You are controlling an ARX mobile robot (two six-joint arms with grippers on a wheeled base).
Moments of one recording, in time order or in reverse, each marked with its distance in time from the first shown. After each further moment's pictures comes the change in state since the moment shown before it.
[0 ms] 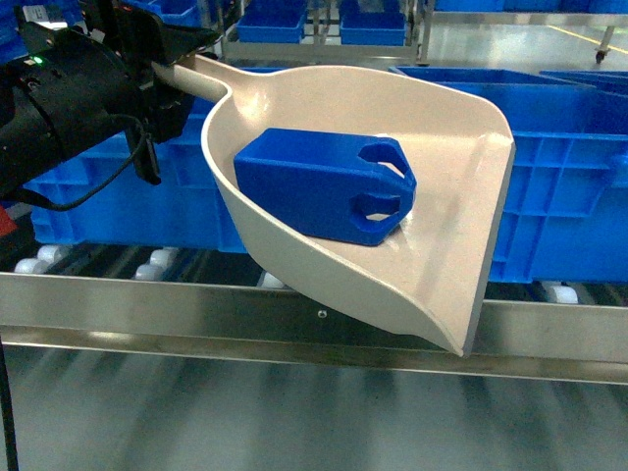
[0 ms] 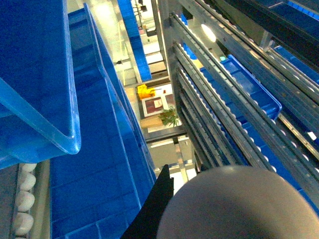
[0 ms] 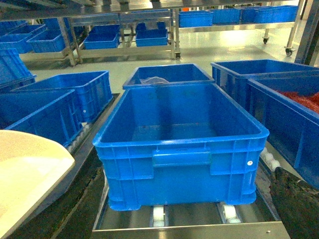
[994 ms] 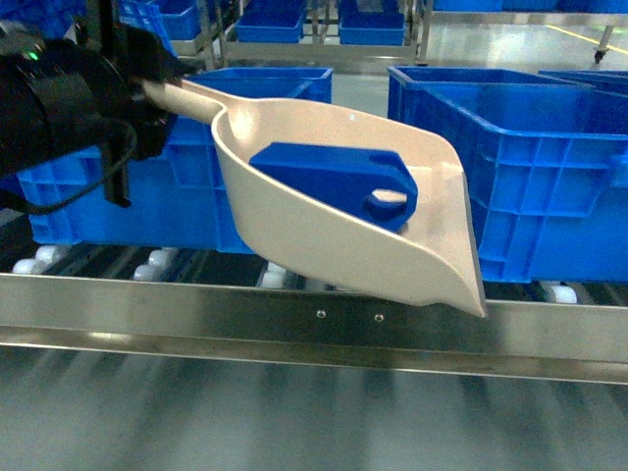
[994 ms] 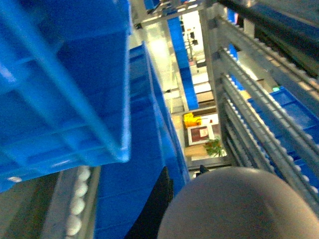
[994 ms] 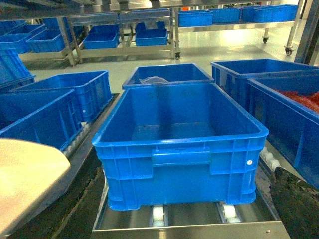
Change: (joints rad) left arm -0.024 -0.160 -0.035 -0.345 -0.219 0.077; right arm 0.000 0.000 0.000 -0.001 0.000 0.000
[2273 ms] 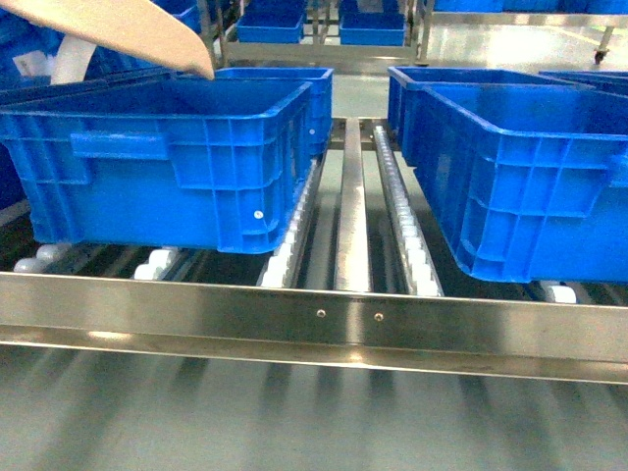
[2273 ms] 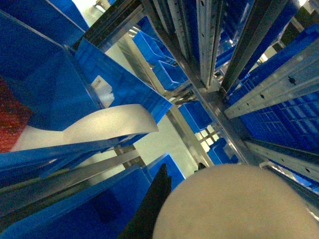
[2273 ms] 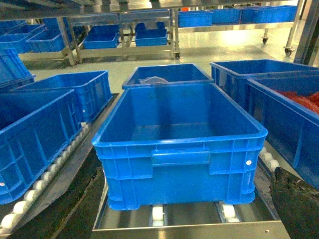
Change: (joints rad) left arm 0.235 -0.050 0.520 -0.463 -0.569 0.446; right arm 0.000 0.000 0.000 0.001 0.000 0.000
